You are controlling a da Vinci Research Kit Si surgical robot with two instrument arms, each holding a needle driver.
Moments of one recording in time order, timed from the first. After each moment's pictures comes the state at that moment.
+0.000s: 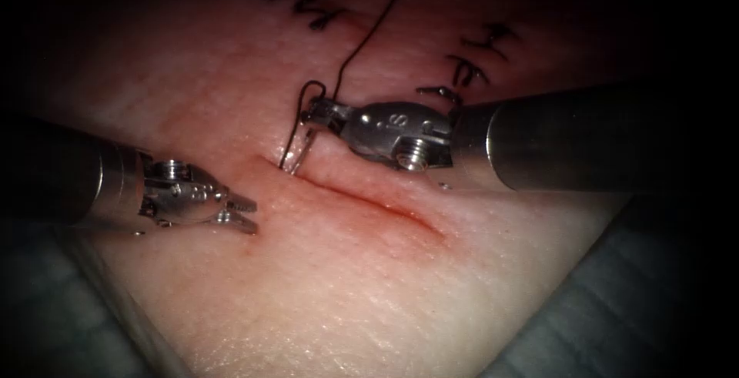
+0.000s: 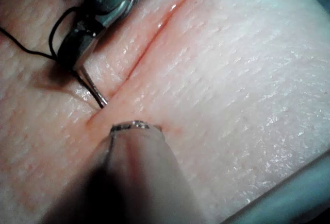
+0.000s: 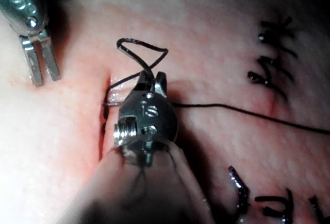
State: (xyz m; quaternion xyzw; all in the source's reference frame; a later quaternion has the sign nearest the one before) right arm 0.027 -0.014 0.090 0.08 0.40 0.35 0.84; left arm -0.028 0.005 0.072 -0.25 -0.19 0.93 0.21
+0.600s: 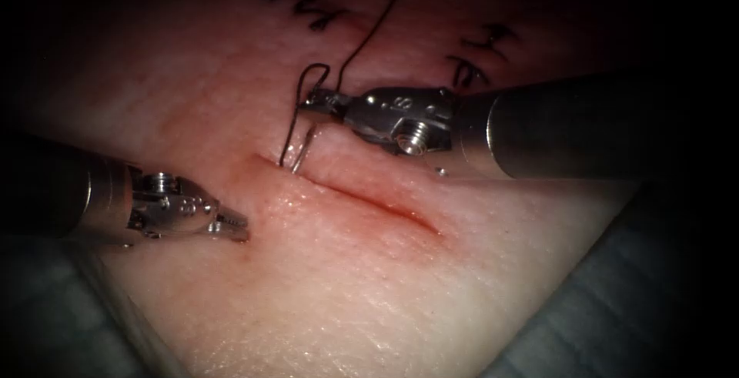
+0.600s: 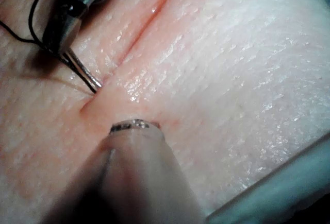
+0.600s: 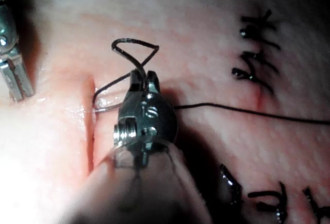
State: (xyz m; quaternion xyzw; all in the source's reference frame) right arm 0.027 -0.012 0.089 0.12 0.43 0.37 0.82; left arm -0.027 0.003 0.073 -0.26 -0.20 0.92 0.21
